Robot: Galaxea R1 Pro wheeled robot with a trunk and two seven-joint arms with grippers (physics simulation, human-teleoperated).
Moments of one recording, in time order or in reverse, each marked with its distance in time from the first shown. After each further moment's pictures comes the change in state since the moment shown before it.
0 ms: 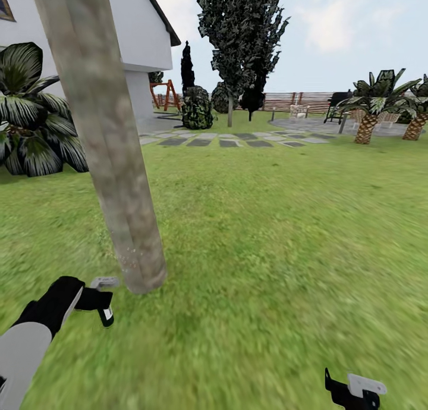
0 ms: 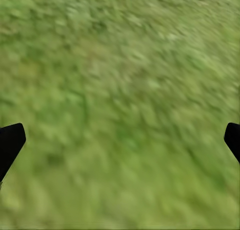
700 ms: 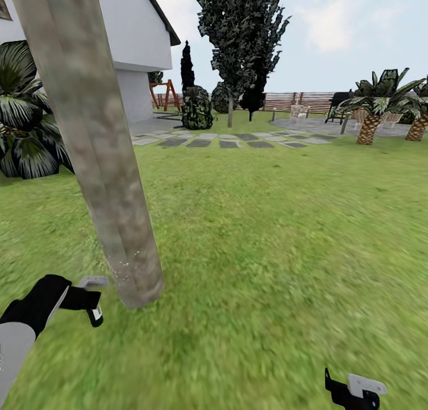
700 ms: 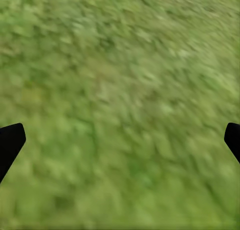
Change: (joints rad) left arm -0.001 0.074 -0.033 -0.012 0.005 0.009 -0.070; right arm 0.000 0.000 0.000 0.001 0.000 0.000 0.000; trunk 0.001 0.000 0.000
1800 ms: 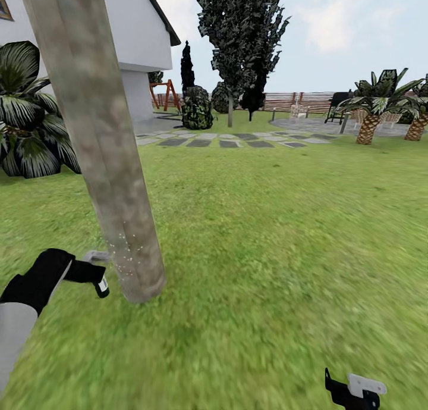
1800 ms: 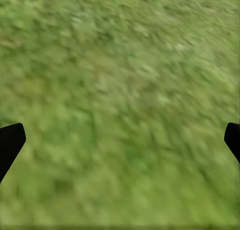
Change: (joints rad) left arm -0.076 0.013 -0.075 -0.151 0.007 0.090 -0.053; right arm 0.000 0.000 -0.001 -0.001 0.000 0.000 0.000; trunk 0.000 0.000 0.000
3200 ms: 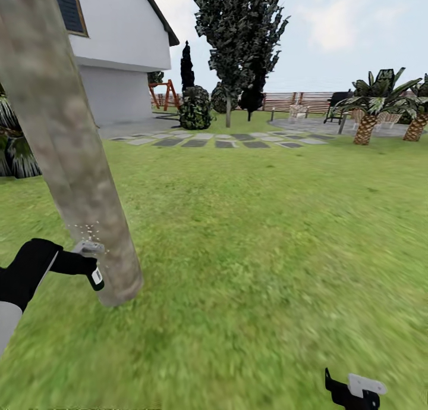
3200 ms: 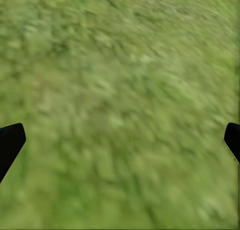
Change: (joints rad) left arm 0.001 0.062 0.002 -0.125 -0.021 0.089 -0.118; right arm 0.000 0.000 0.001 0.000 0.000 0.000 0.000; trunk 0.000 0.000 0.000
